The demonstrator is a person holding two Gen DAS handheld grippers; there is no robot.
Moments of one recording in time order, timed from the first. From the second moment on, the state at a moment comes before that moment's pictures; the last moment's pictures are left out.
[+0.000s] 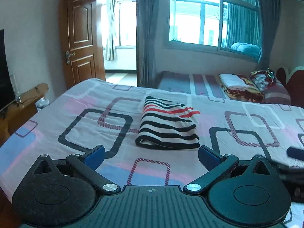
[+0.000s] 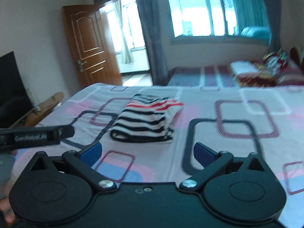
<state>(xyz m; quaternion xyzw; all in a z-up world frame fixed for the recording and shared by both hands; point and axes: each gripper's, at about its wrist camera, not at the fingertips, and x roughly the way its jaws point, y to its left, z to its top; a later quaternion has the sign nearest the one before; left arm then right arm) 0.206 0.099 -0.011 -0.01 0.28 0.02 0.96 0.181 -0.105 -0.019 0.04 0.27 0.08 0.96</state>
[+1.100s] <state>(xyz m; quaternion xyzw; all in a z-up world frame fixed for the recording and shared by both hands) 0.183 0.082 -0.006 -0.01 0.32 0.03 0.95 0.138 -0.122 -0.005 0.03 0.23 -0.01 0.97</state>
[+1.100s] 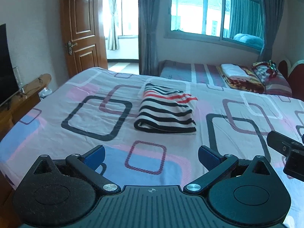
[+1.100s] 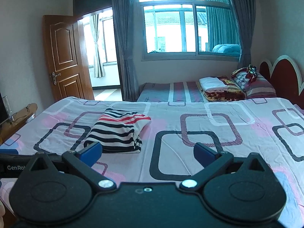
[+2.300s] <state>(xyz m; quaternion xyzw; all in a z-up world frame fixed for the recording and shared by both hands) 0.193 0.097 -0.011 -0.04 0.30 0.02 0.95 0.149 -0.111 -0.008 0.02 0.24 0.01 0.97</state>
